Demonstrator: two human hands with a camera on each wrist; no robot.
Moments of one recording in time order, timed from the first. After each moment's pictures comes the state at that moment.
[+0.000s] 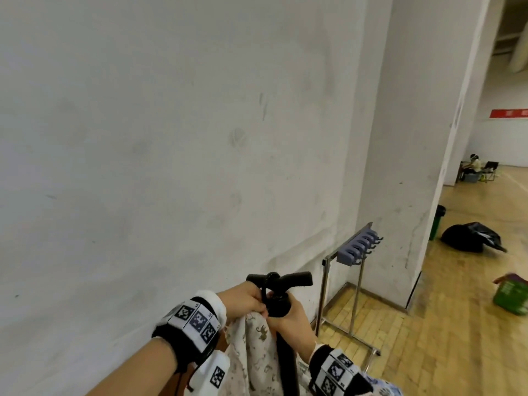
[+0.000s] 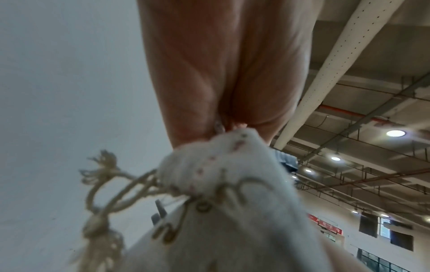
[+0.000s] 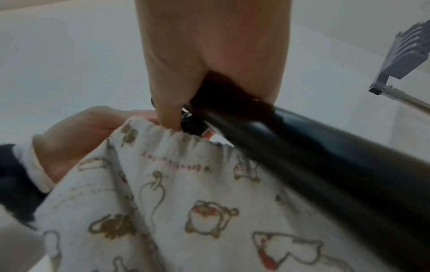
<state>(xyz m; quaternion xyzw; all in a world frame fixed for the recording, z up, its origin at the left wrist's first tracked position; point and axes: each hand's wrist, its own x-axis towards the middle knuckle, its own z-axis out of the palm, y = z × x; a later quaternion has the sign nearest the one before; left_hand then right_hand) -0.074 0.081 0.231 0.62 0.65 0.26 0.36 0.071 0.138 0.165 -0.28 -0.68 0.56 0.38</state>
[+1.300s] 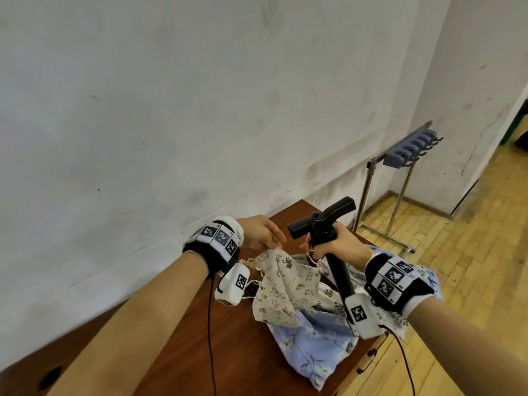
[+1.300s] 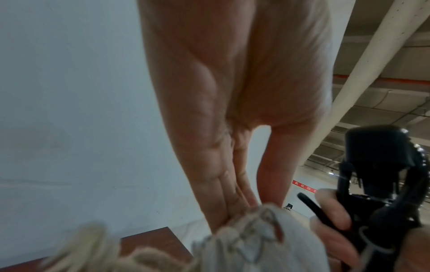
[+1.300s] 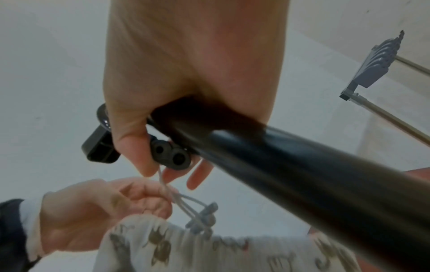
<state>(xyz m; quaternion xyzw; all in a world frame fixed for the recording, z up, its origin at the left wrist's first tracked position) -0.103 0.010 0.168 0.48 0.70 0.19 0.50 0.105 0.099 0.135 -0.26 -0.74 0.60 0.17</state>
